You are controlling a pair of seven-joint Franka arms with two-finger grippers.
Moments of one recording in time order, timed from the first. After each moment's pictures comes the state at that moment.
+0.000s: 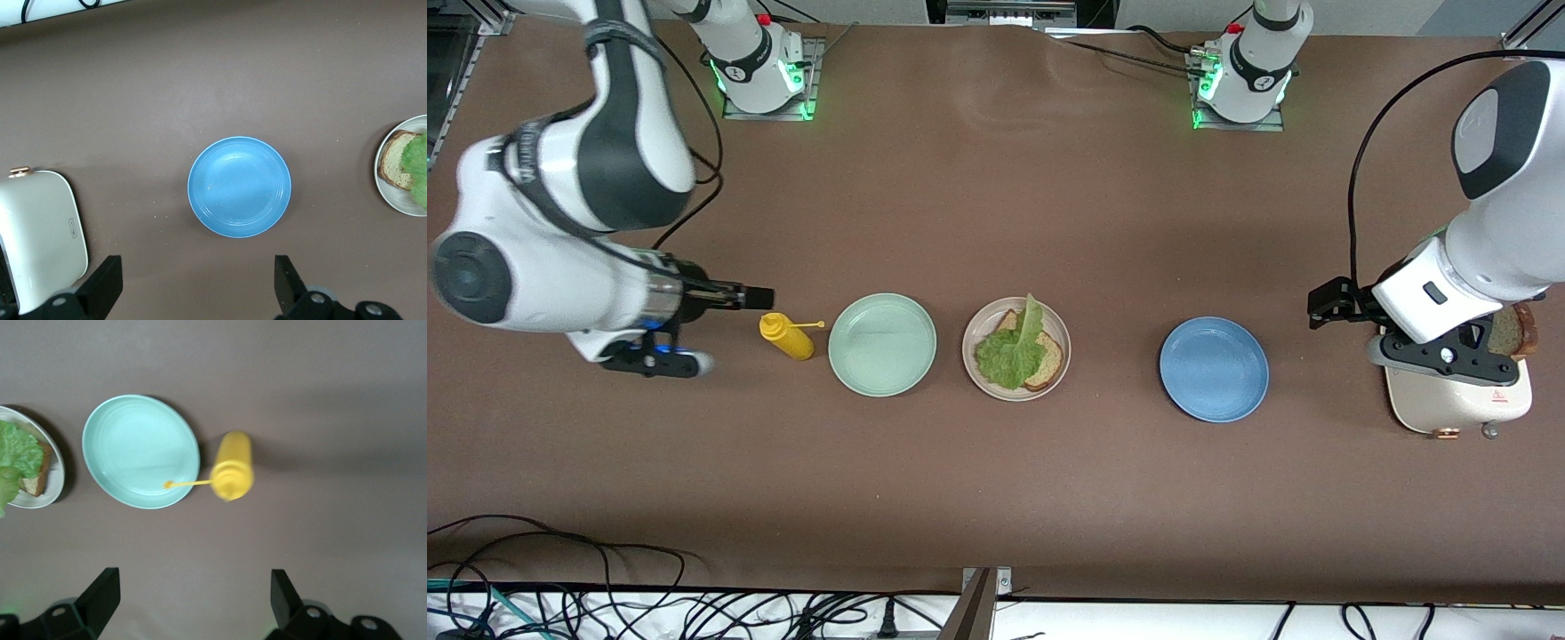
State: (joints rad) left arm 0.13 0.35 -0.31 -1.34 0.11 1.67 0.02; right arm 0.33 0.45 -0.24 -1.34 0.28 1.53 0.14
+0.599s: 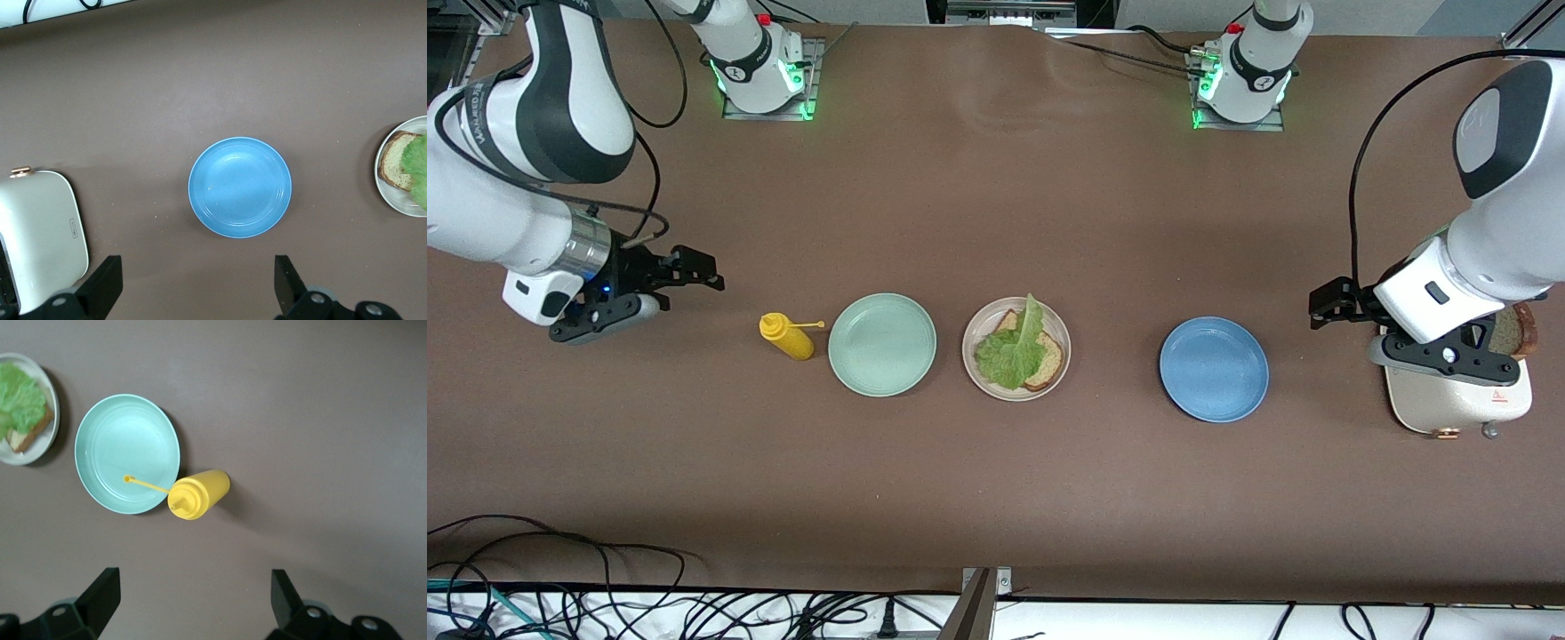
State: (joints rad) left arm 0.13 0.35 -0.31 -1.34 0.11 1.67 0.02; right arm 0.29 0.16 -0.23 -1.85 0.28 1.97 -0.43
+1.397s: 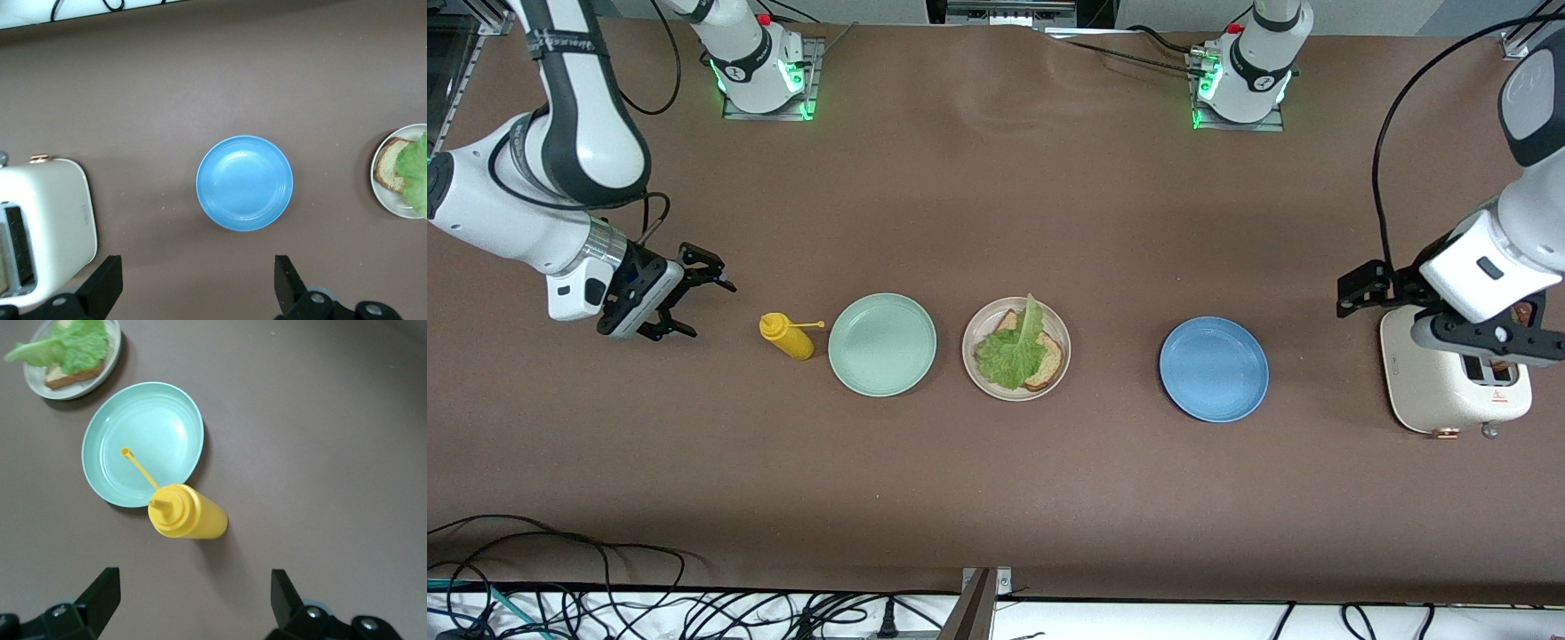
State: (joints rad) left arm 0.06 0.24 -0.18 -1.40 0.05 1.65 0.03; right arm 0.23 0.18 -0.23 -2.10 0.66 2.26 -1.30
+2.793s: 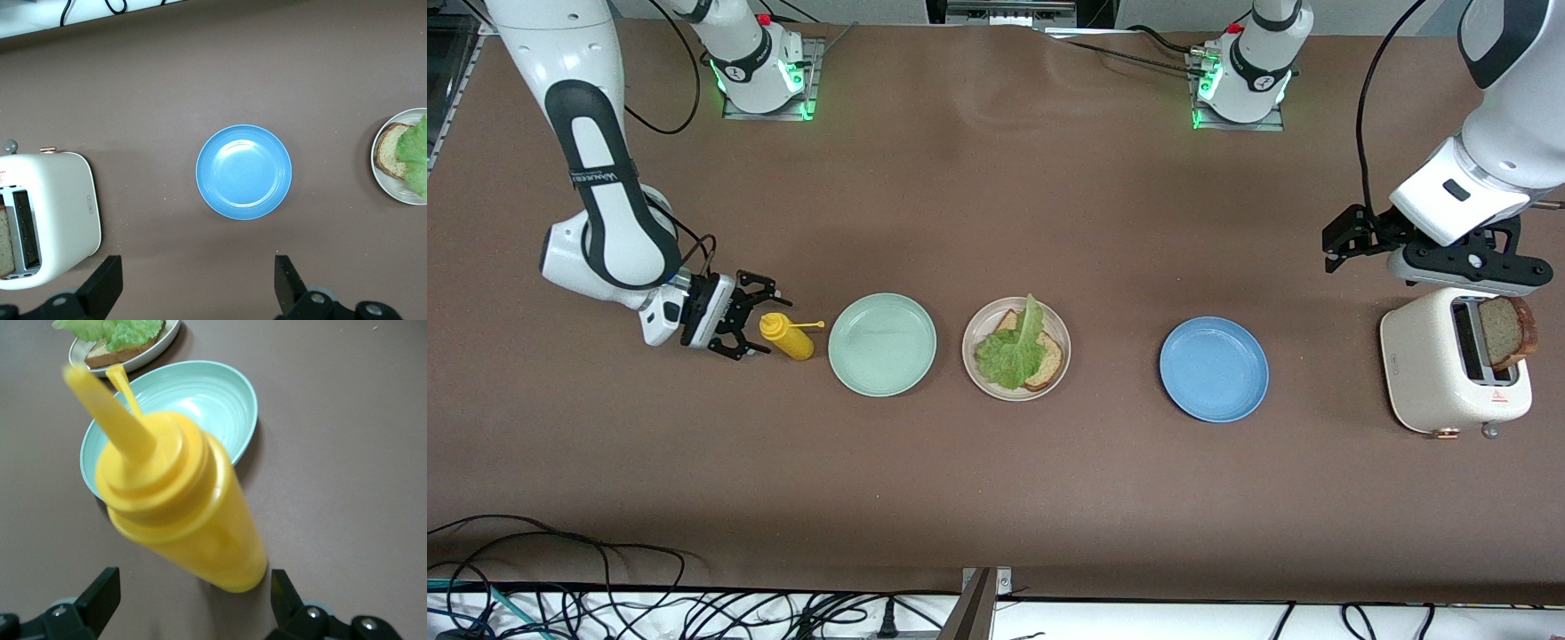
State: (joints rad) left arm -0.02 0.06 -0.12 -1.63 0.04 1.76 0.03; right arm 0.22 0.47 -0.20 -2.10 1.17 2.27 -1.94
